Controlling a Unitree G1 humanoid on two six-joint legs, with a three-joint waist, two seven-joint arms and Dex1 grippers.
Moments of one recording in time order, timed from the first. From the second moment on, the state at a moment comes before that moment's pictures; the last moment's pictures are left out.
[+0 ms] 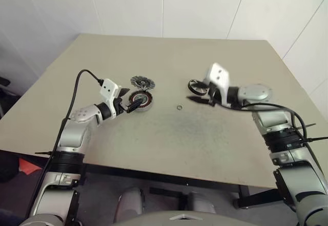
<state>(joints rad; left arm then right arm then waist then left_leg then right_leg) -0.39 0.44 0.01 0.14 -0.31 0.36 -0.74 -0.61 -0.60 0.26 0.15 0.12 0.18 1.10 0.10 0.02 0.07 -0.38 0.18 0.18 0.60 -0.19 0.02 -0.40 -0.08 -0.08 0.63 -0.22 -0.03</state>
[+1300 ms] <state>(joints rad) -0.21 0.52 0.00 0.03 -0.18 0.32 -0.69 -1.15 -0.02 0.48 1.21 -0.28 -0.29 0.93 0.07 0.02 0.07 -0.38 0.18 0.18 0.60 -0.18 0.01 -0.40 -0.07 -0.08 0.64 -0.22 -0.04</state>
